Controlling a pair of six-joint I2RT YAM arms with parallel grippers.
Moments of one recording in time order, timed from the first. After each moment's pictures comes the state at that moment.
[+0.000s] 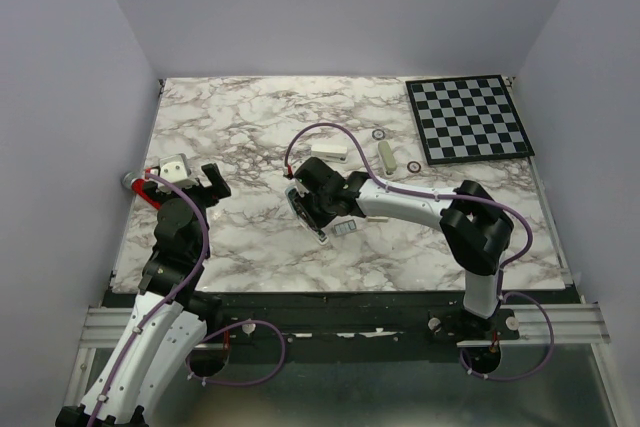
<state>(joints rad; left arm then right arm) -0.32 0.48 0.51 -0.05 -0.55 -0.17 0.97 1.90 1.35 -0.44 0.01 0.18</state>
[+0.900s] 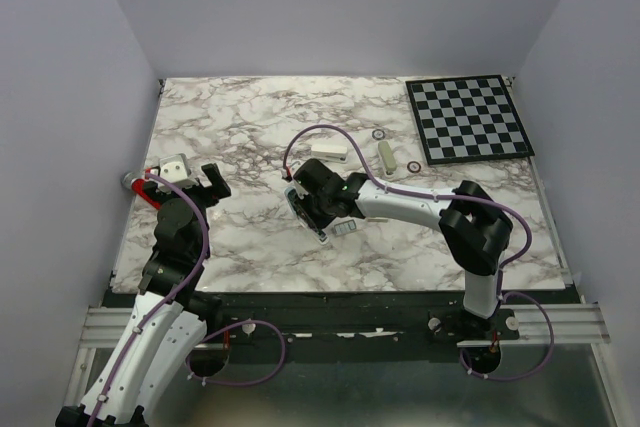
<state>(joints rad) -0.32 0.48 0.51 -0.05 -0.55 -0.17 0.98 1.91 1.35 -0.44 0.01 0.15</state>
